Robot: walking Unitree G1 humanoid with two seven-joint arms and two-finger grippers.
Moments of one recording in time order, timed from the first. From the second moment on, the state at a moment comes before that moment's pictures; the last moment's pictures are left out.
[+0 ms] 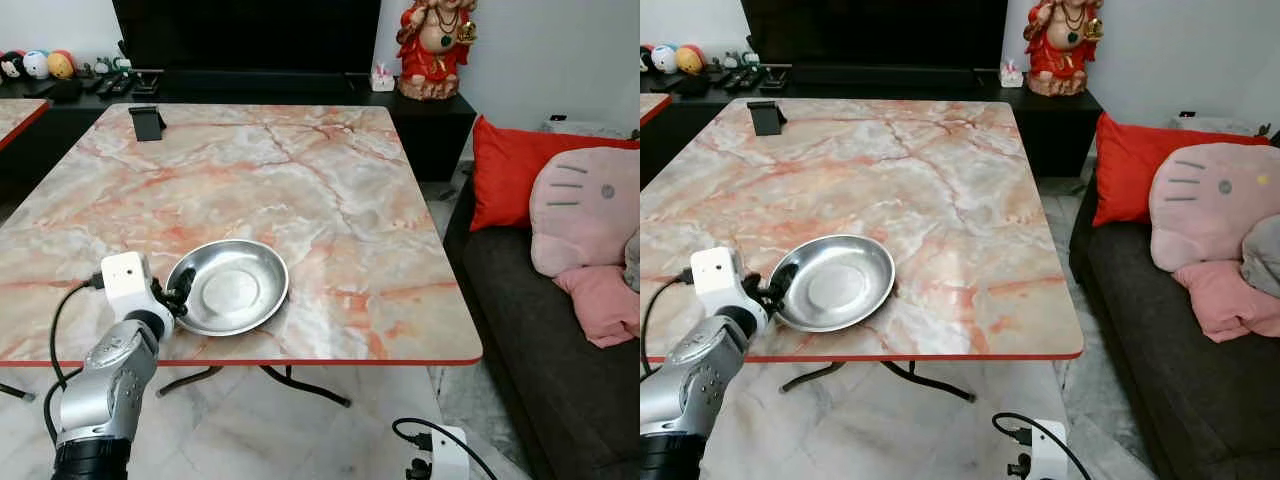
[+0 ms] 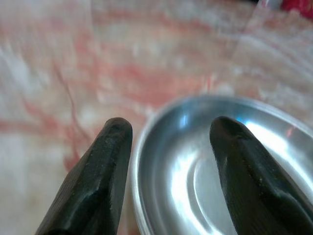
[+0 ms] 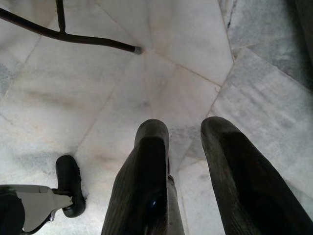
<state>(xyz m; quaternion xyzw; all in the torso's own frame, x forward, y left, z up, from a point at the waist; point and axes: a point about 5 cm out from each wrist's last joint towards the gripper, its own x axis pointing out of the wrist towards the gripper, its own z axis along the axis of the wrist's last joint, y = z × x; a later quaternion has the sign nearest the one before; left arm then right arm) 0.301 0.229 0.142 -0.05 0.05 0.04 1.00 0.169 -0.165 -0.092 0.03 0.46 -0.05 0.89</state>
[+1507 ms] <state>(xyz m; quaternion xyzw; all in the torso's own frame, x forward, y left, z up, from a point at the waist) 0.301 0.172 0.147 0.06 -0.11 -0.04 0.99 0.164 -0.167 -0.093 0.02 0.45 -0.07 0.89</state>
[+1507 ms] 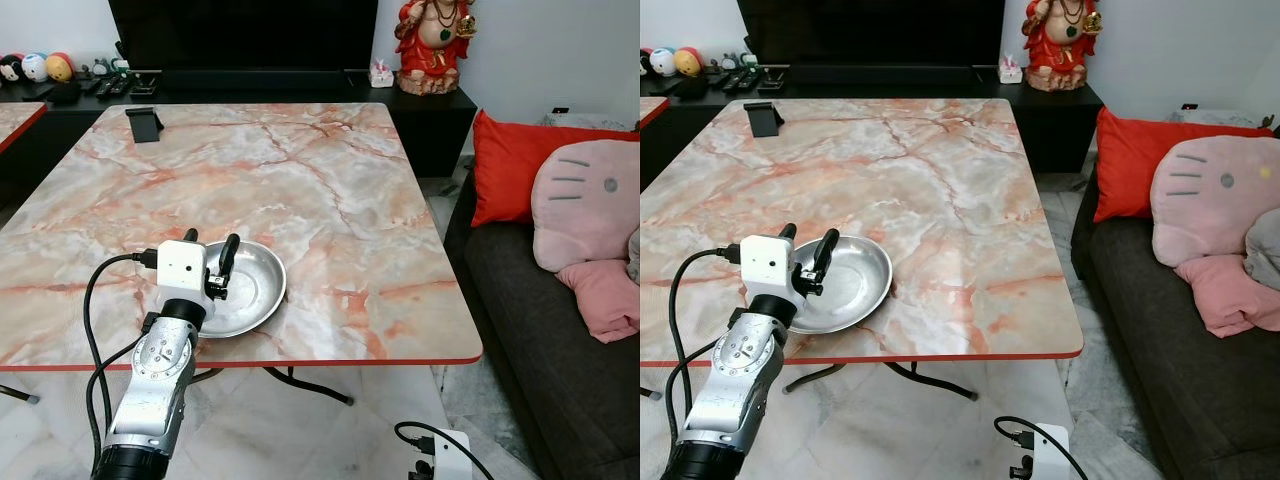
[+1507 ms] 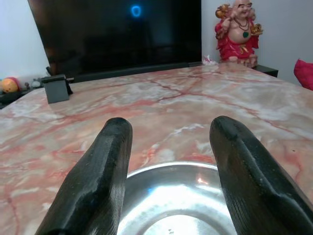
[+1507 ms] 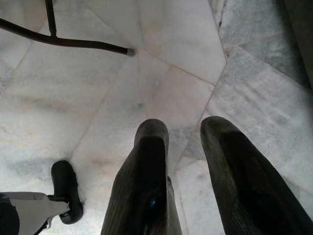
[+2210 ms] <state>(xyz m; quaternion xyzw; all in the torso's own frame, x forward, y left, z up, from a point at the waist) 0.302 0.173 0.150 0.06 -0.12 -0.03 0.99 0.165 -0.174 -0.092 0.02 0.45 -0.07 0.89</state>
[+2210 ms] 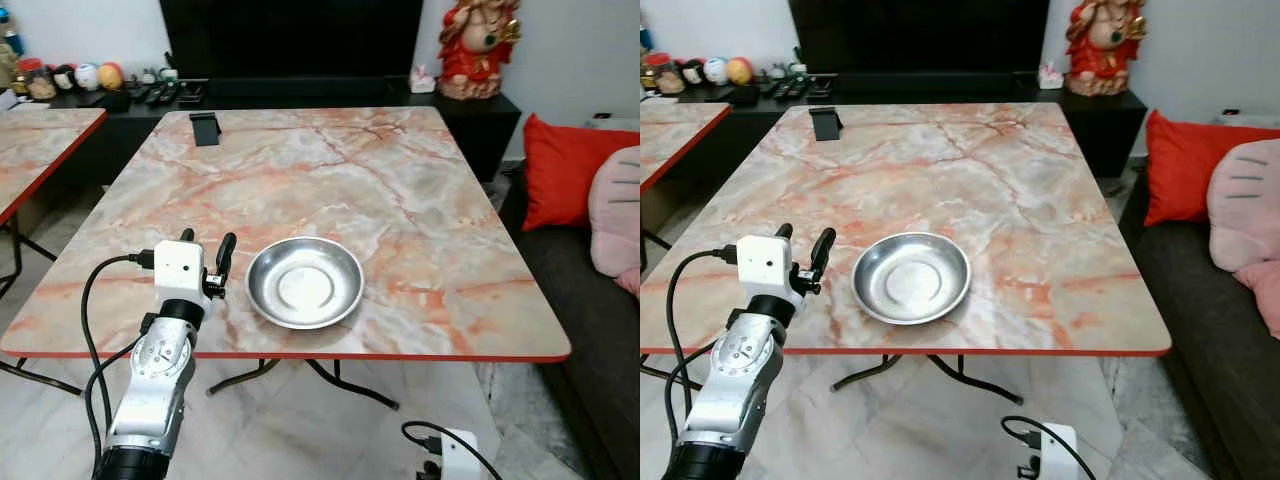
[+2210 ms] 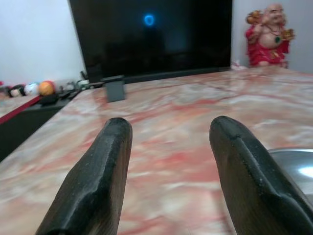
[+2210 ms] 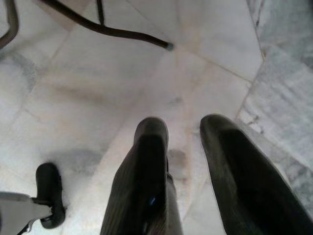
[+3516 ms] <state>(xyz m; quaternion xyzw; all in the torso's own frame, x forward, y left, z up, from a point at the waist) 0.300 0.180 0.147 0.06 -0.11 -0.02 0.99 0.165 -0.169 -0.093 0.02 0.45 -0.07 0.89</state>
